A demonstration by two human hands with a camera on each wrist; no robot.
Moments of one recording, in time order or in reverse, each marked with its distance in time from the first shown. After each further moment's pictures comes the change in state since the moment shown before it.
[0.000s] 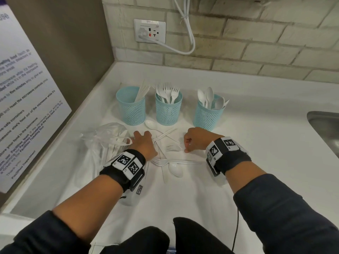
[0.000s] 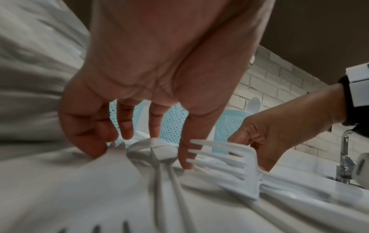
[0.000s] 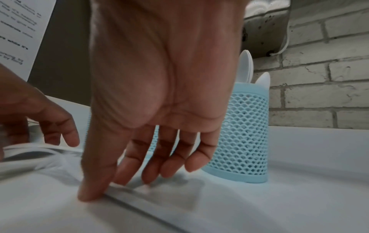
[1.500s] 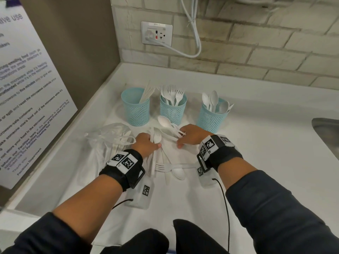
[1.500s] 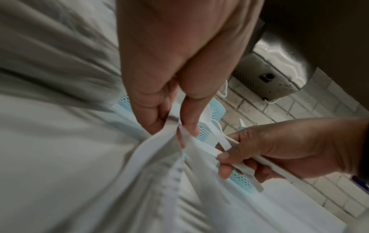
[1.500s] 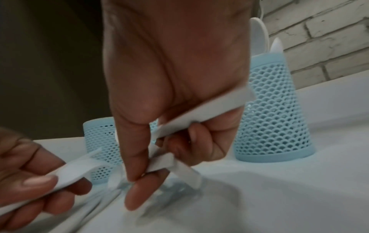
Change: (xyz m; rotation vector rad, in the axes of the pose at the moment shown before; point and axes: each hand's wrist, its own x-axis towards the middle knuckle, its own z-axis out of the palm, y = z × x) left_hand 0.018 -0.012 0.004 -0.650 0.056 0.003; right_hand 0.022 -0.020 -0.010 0.308 0.018 0.150
